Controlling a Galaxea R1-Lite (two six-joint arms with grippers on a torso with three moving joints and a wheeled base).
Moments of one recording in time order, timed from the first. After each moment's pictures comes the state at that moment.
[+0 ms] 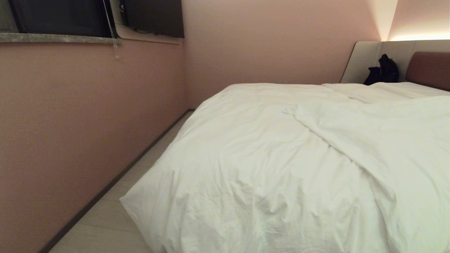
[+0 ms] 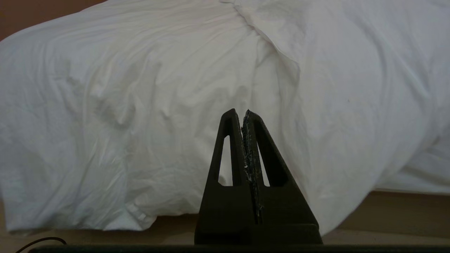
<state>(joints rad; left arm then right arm) 0.00 0.00 0.00 0.02 0.00 0.01 0.00 0.00 0.00 0.00 -0.02 0.02</state>
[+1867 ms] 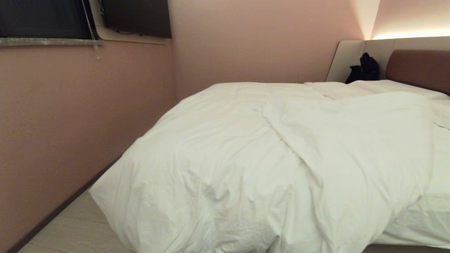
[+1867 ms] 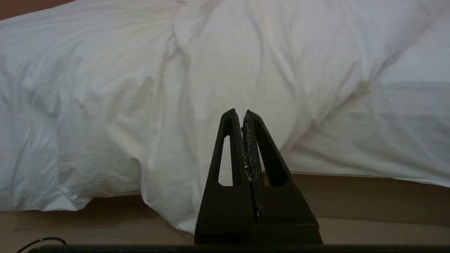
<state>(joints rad) 0.00 0.00 0.00 0.02 0.00 0.02 0.00 0.00 0.00 0.00 -0.02 0.02</state>
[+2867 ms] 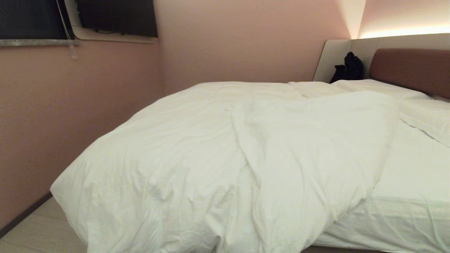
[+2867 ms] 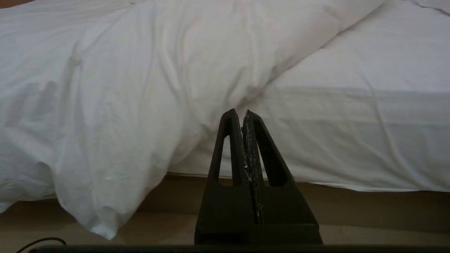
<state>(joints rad) 0.00 0.00 0.00 0.02 0.00 0.02 0.00 0.00 0.00 0.00 -0.02 0.02</state>
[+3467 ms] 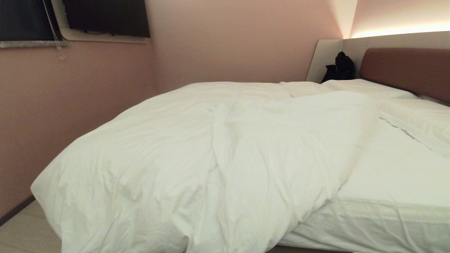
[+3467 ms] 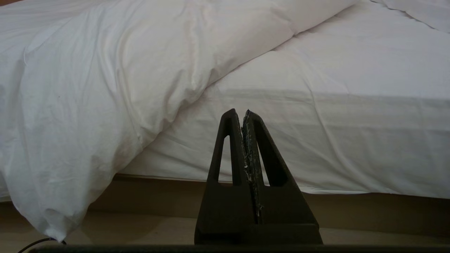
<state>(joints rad) 0.00 0.00 0.00 0.02 0.00 0.02 0.00 0.00 0.00 0.00 -0.02 0.02</state>
